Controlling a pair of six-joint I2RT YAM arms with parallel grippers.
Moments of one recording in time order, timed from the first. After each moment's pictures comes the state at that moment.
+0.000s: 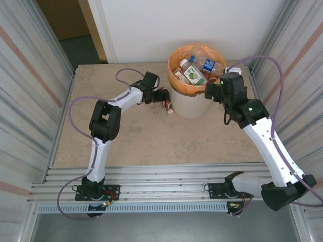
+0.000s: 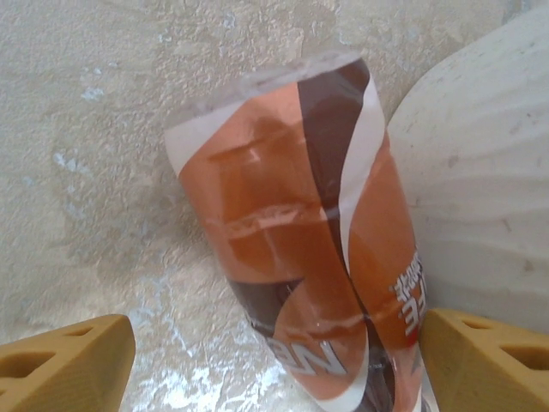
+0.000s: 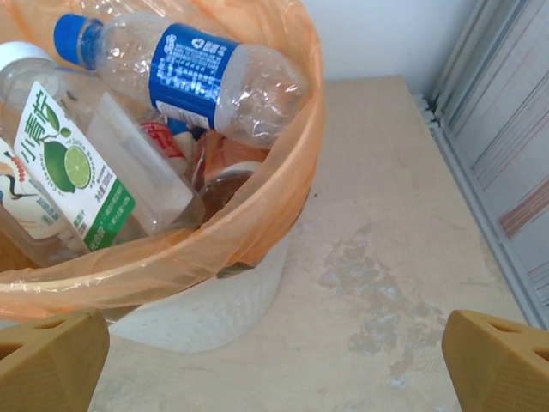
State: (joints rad) left arm -0.48 2.28 1.83 -0.49 0.15 -0.51; right arm 0.43 1.17 1.40 -0.83 0.46 0.32
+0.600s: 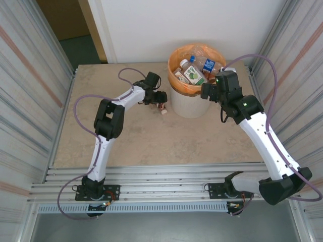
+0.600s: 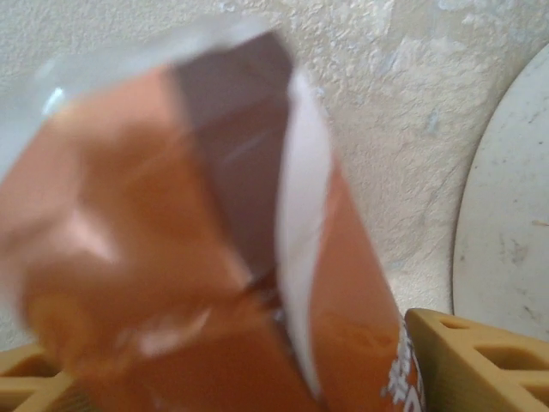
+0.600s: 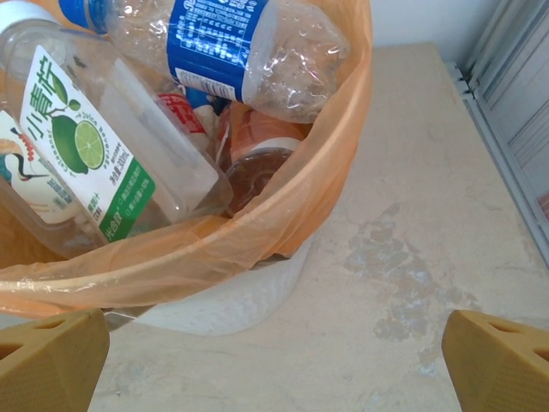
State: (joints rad) left arm -0.48 2.37 1.94 -0.63 0.07 -0.47; right arm 0.43 1.23 1.42 -0.84 0.41 0.36
